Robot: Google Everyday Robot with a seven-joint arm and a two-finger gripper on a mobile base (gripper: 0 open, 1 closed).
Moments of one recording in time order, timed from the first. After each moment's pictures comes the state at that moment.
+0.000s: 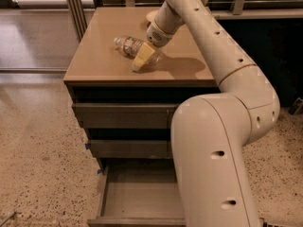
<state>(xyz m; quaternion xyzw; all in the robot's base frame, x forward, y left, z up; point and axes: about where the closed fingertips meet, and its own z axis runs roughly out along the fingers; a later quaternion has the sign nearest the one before) 0.789 0.006 0.816 -0.53 0.80 0.15 0.23</state>
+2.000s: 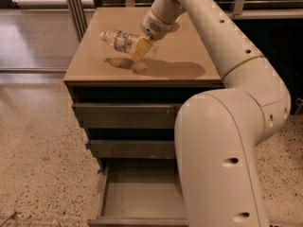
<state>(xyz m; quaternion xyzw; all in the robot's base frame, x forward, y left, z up) 0.751 0.018 0.858 -0.58 0.77 0.16 0.22</state>
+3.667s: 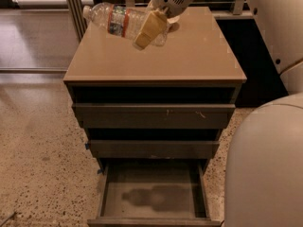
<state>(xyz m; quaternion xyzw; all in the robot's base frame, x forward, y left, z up) 0.622 0.011 0.978 -0.65 0.69 0.22 0.24</state>
